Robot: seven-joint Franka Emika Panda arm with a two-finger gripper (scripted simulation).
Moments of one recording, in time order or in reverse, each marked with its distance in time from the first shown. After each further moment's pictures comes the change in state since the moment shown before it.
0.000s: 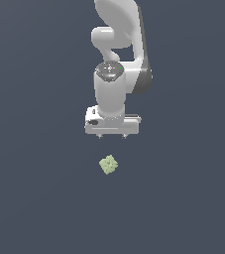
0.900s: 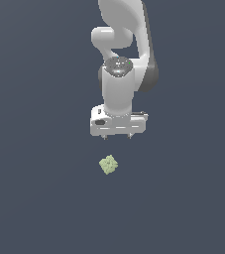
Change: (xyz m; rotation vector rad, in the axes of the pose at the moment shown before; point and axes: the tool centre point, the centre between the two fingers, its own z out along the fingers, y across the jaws) arm 0.009 -0.021 -0.012 0.000 0.023 -0.076
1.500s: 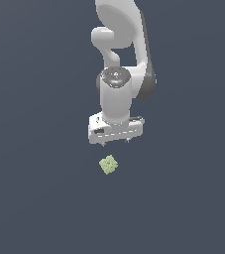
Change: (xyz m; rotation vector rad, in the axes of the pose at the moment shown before) arm 0.013 0.009 0.017 -0.008 -0.009 -0.129
